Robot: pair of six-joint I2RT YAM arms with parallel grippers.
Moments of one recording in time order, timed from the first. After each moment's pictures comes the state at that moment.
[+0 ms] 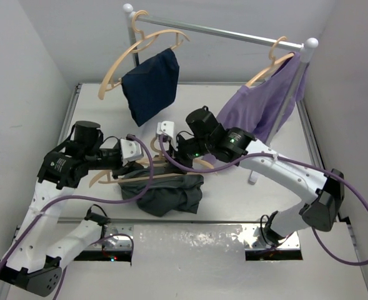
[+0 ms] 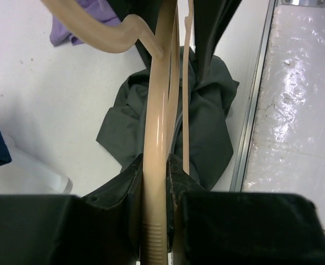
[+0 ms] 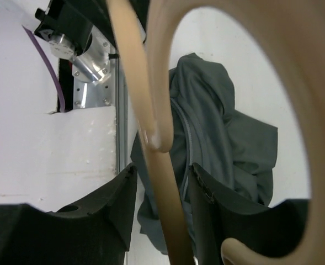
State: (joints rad) left arm -0.30 0.86 1.17 -1.10 0.77 0.78; right arm 0.91 1.48 1.38 -0.53 -0.54 -0.27
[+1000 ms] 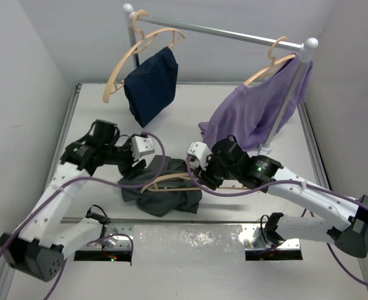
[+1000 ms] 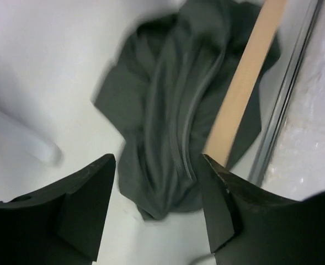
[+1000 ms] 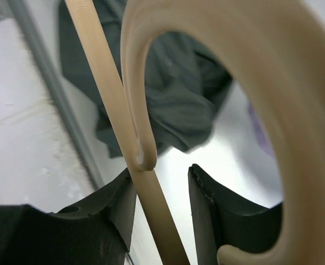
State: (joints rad) left arm -0.30 1.00 1.05 -1.00 0.62 0.78; right arm 0.93 1.12 0.93 -0.56 -0.13 -0.19
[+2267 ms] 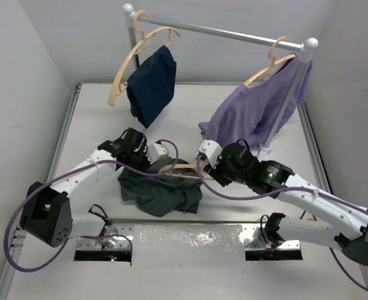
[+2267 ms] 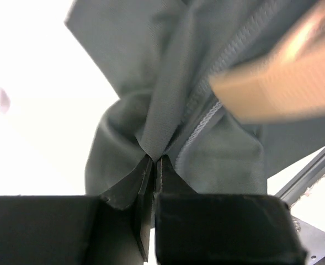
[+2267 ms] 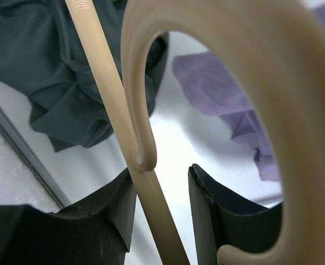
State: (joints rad) left arm -0.44 1.28 0.84 -0.73 0.20 0.58; right arm 0.93 1.00 0.87 -0.60 0.14 -0.20
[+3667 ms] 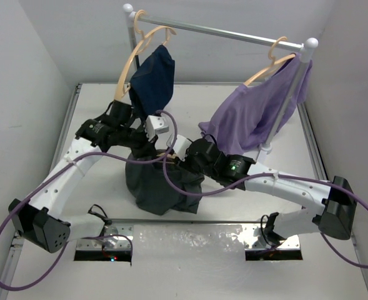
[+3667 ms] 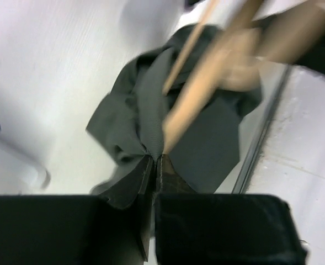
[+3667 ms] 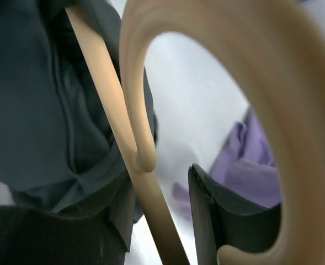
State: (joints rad) left arm -0.41 1.24 1.25 -0.97 0.57 0.57; right arm 1.04 1.32 1.00 -0.27 0.28 -0.28
